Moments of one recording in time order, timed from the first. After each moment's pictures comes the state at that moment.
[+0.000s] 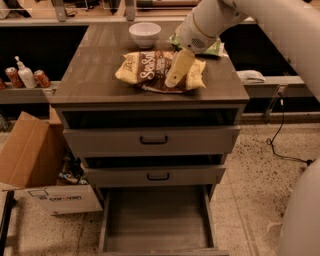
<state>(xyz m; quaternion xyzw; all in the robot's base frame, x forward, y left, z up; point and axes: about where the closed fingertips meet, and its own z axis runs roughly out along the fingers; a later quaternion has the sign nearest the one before) 0.699 -0.056 0.918 -0.63 0.71 0.04 0.33</state>
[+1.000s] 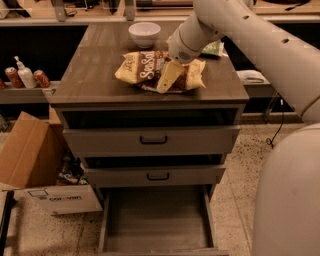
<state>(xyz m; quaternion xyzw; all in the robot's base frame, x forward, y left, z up) 0.741 -0.031 0.868 -0.63 0.71 0.04 0.33</state>
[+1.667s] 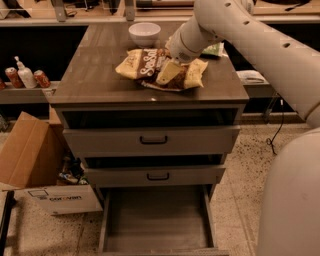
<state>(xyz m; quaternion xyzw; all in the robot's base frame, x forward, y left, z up) 0.758 -0.034 0.871 -0.61 0.70 0.01 0.36</state>
